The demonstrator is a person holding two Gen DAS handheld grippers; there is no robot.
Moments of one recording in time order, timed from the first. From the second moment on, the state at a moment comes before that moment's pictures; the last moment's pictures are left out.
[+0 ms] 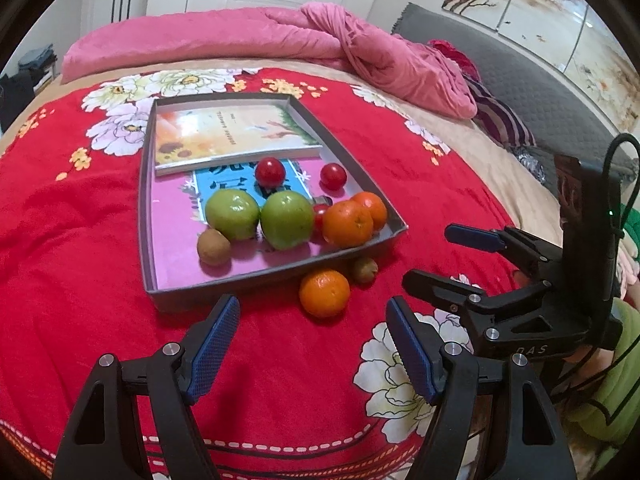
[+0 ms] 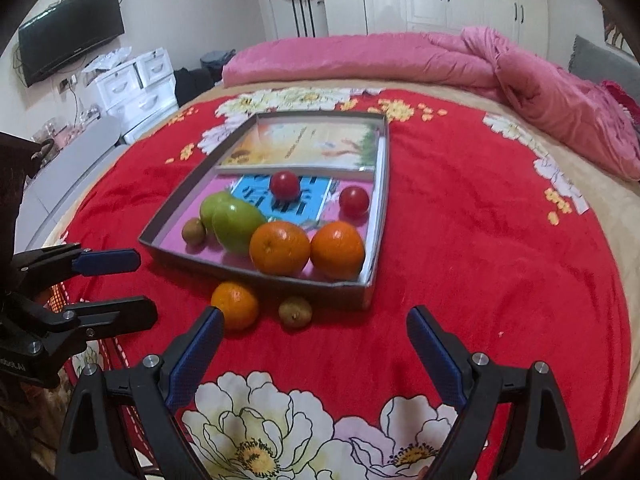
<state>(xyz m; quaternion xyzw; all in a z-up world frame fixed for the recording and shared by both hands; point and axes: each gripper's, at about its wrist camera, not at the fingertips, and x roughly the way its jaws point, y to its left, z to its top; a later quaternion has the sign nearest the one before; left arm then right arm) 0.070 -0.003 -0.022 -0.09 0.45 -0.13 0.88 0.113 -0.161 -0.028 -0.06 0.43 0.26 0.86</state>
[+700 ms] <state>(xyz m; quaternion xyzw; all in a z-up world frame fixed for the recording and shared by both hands) 0.092 -0.020 -0.058 -0.07 0.49 -0.15 0.86 0.134 -0.131 -0.068 -0.08 0.49 0.30 0.82</state>
